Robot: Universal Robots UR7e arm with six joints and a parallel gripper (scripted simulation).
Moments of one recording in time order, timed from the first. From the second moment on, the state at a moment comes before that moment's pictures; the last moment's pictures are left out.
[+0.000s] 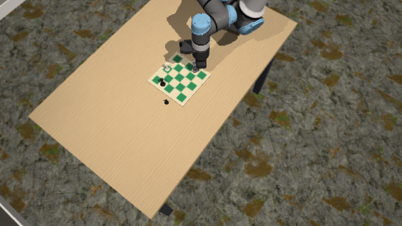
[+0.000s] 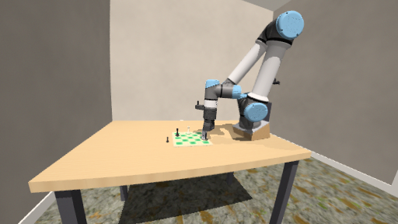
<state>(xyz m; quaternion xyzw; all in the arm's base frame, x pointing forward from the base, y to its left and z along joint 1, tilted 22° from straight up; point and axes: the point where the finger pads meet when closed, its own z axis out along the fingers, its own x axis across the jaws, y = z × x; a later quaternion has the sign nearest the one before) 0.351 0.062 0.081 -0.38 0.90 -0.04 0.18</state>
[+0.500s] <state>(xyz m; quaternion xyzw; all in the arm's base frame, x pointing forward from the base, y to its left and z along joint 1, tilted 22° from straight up) 0.351 0.062 0.081 -0.38 0.90 -0.04 0.18</state>
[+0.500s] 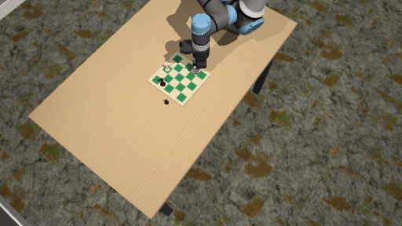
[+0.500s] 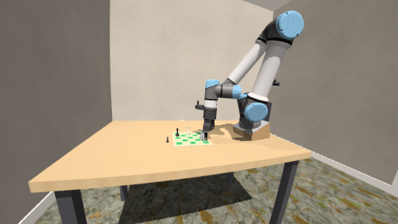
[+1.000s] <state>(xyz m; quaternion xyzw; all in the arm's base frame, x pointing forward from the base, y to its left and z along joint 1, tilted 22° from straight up) 0.351 0.062 0.082 -0.38 0.90 -0.04 0.18</state>
